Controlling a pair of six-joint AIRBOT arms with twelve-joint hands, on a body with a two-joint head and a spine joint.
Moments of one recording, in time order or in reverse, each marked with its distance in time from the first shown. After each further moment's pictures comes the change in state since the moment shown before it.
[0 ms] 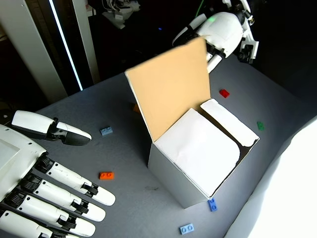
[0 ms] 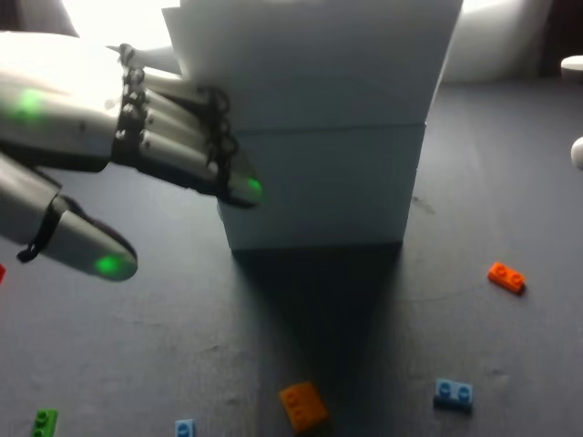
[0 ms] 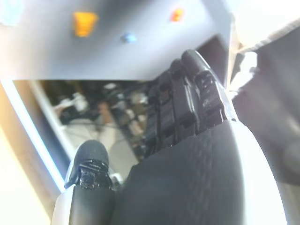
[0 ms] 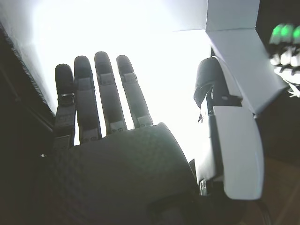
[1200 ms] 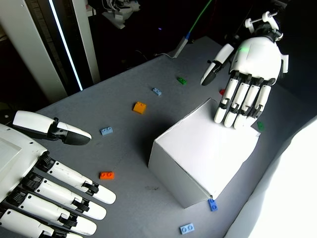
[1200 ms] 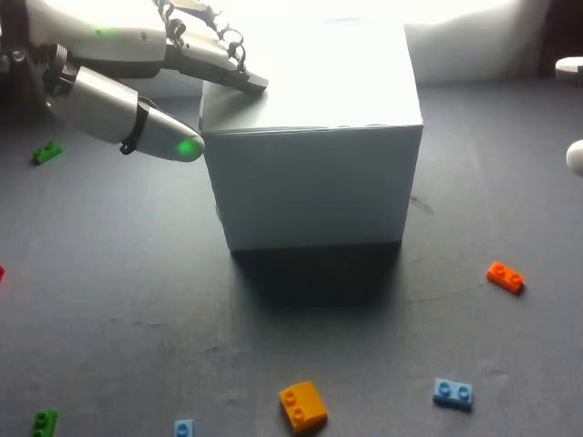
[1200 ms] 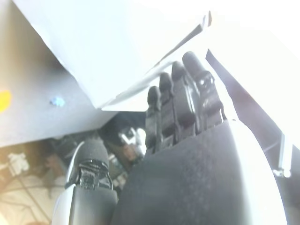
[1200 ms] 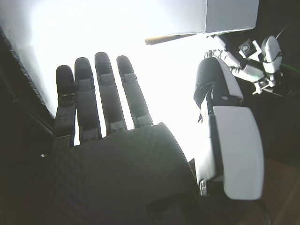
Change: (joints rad) left arm 0.035 -0.169 0.195 -0.053 0.319 0.047; right arm 0.000 -0.008 0.000 -0.009 0.000 -0.003
